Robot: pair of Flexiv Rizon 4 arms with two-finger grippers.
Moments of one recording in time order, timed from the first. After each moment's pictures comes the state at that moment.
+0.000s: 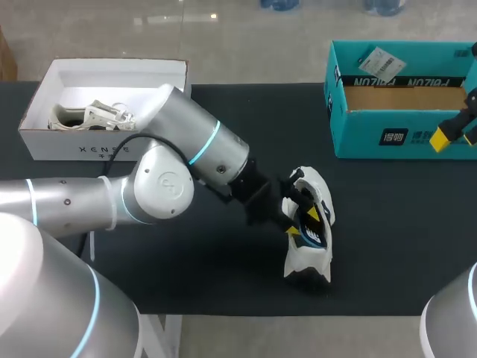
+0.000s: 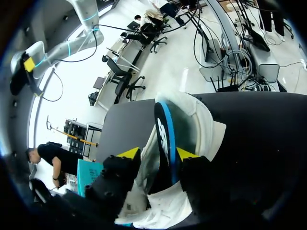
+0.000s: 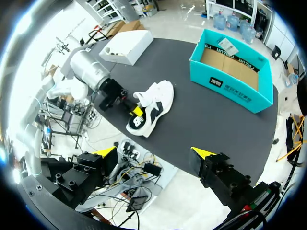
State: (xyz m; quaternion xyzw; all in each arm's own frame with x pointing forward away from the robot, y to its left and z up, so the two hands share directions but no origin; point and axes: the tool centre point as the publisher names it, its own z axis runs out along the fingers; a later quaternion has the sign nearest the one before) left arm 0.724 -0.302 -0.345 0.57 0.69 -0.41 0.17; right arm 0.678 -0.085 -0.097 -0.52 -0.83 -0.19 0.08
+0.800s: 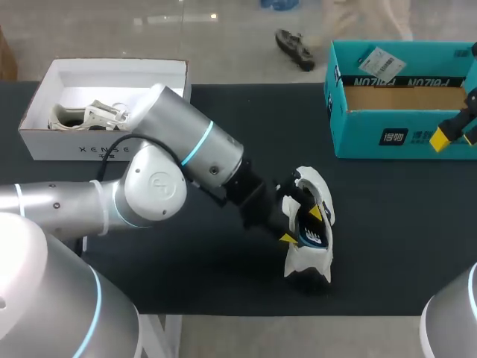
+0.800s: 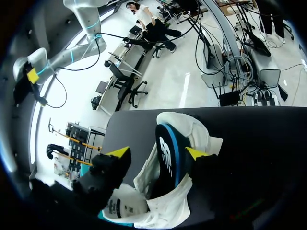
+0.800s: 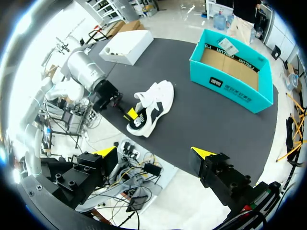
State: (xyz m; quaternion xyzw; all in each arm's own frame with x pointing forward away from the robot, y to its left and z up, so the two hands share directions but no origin) left arm 0.705 -0.295 -0.333 0.57 0.68 -0.43 0.16; right arm 0.678 -0.085 -0.097 -0.52 -0.83 -0.19 0.08
